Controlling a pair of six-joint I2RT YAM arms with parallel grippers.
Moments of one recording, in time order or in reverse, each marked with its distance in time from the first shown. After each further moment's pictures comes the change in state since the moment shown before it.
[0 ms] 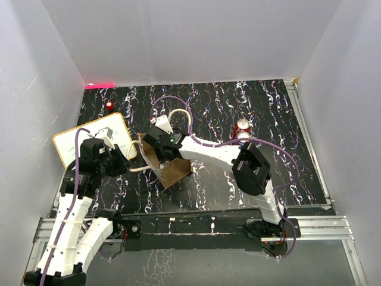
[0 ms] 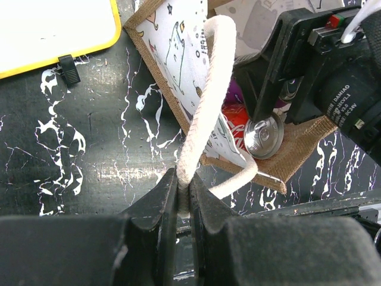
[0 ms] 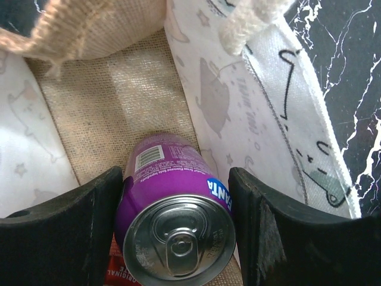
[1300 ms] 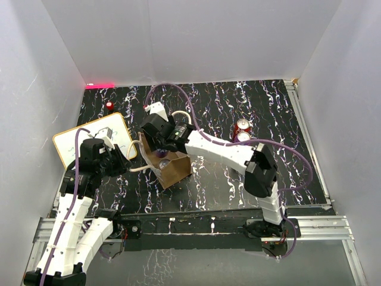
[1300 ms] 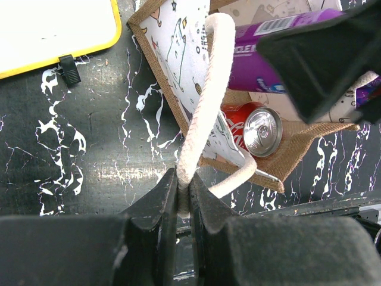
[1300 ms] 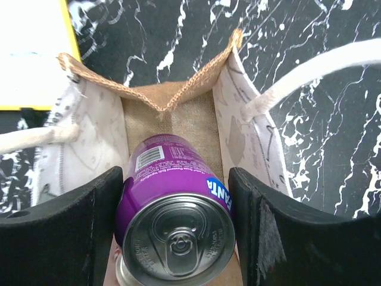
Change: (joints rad) left arm 0.000 0.000 0.000 0.000 -0.001 0.000; right arm 0.000 -0.060 0.099 0.056 -0.067 -0.092
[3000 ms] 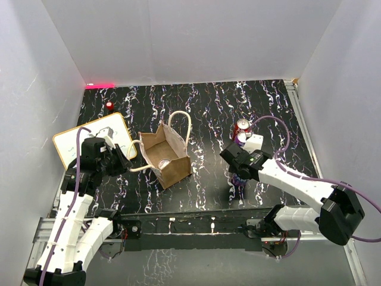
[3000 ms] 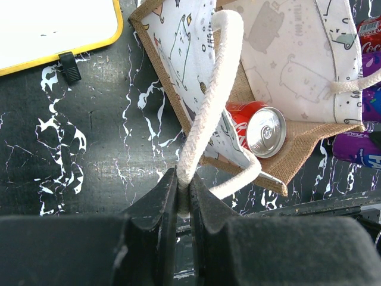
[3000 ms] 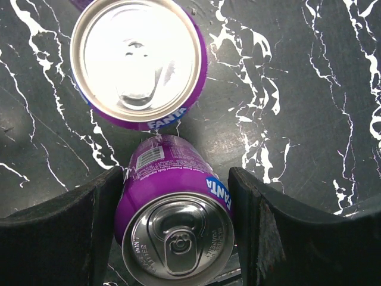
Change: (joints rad) left arm 0.000 0.022 0.000 0.000 0.000 0.000; right arm -0.276 -0.830 -1.074 -0.202 0.188 0.547
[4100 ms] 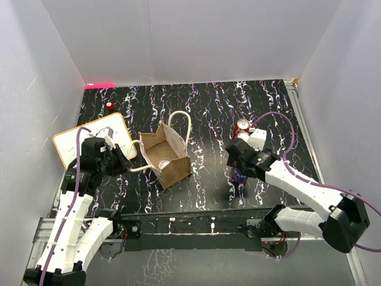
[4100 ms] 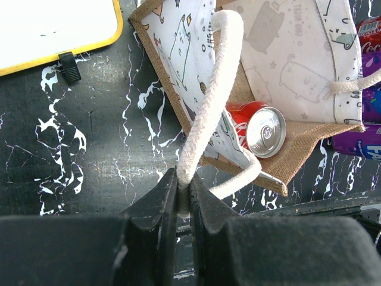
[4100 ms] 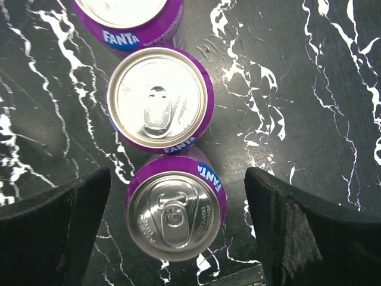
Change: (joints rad) left arm 0.000 0.000 0.000 0.000 0.000 0.000; right arm -0.071 -0.062 -0.006 0.093 -0.006 -0.104
